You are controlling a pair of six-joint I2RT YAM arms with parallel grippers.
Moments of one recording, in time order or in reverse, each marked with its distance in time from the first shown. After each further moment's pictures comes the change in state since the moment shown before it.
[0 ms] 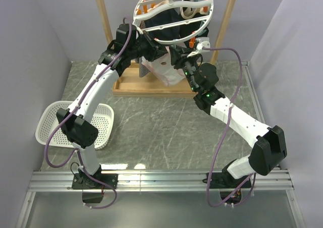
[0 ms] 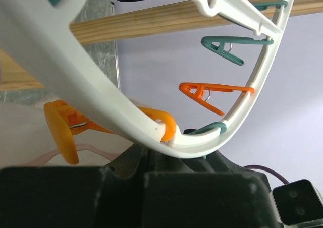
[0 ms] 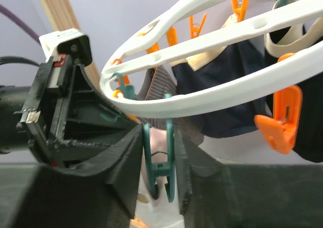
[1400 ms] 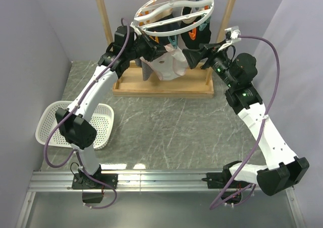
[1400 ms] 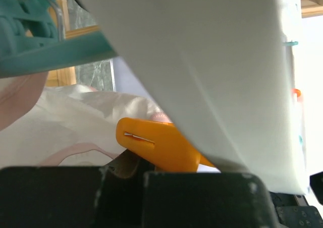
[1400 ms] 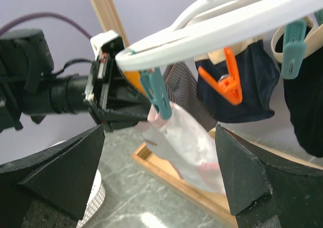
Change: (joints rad) left arm 0.015 -0.021 -0.090 0.115 0.020 -0.014; right arm -0.269 -0.230 0.117 -0.455 -0.467 0.161
